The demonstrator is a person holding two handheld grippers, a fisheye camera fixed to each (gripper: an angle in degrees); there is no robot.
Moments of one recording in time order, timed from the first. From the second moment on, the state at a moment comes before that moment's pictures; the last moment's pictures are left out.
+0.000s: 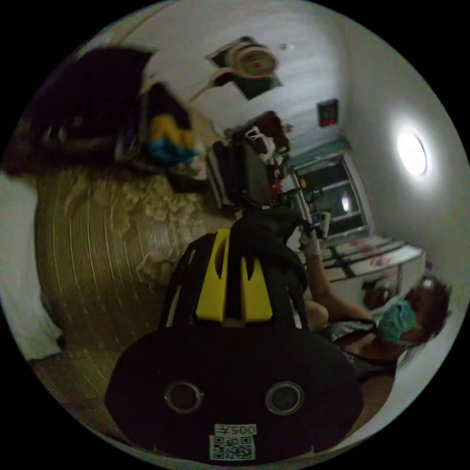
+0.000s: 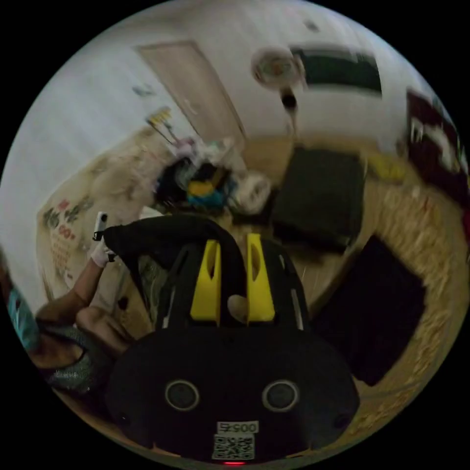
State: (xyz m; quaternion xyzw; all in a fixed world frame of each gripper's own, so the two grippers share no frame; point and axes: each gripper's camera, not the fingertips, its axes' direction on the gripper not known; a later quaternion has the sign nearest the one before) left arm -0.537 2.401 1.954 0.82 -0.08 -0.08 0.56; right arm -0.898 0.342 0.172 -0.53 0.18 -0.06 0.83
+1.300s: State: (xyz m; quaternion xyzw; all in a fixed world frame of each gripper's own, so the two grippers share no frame) left arm -0.706 2.048 1.809 0.62 -0.46 -0.33 0.54; right arm -0.558 0.505 0.563 -0.58 0.11 0.01 0.81
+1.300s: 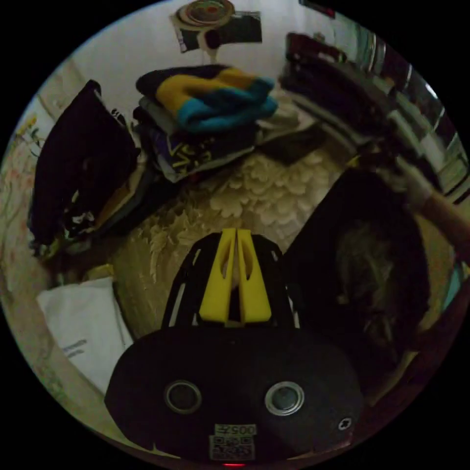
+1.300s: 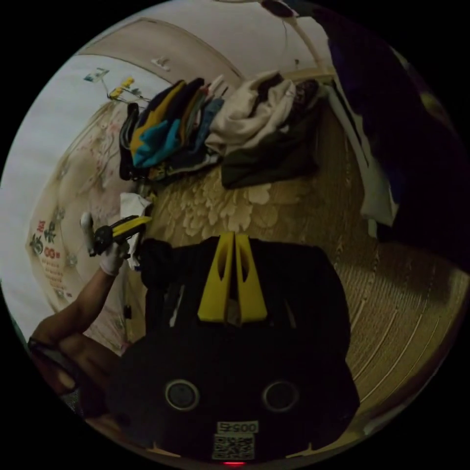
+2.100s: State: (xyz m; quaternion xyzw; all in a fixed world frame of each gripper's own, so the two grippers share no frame) left arm -0.785 2.053 1.854 0.76 -0.28 -0.29 0.50; right arm -0.521 0.563 0.656 -0.54 0.12 -0.05 0.83
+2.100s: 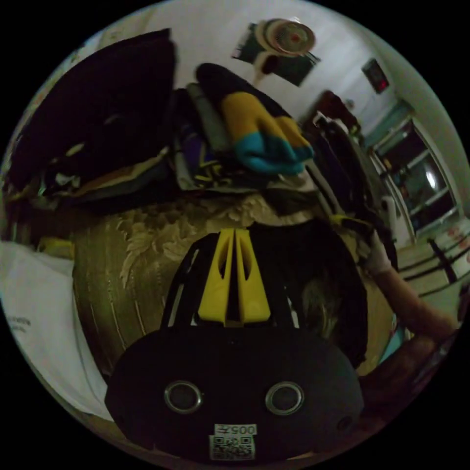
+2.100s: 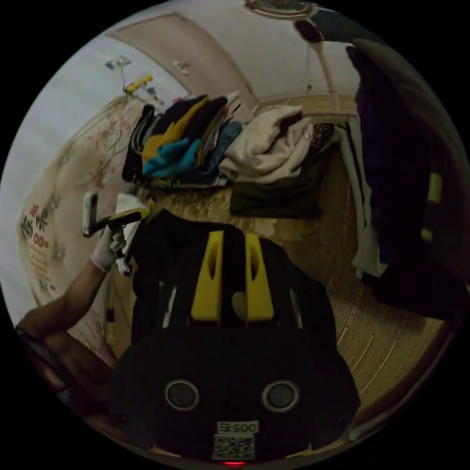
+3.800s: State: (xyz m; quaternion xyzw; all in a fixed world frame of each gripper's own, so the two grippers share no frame) left arm -0.866 1.874 2.291 0.54 -0.24 -0.21 0.78; right arm -0.611 1.111 0.558 -0.85 -0.29 -0.13 0.43
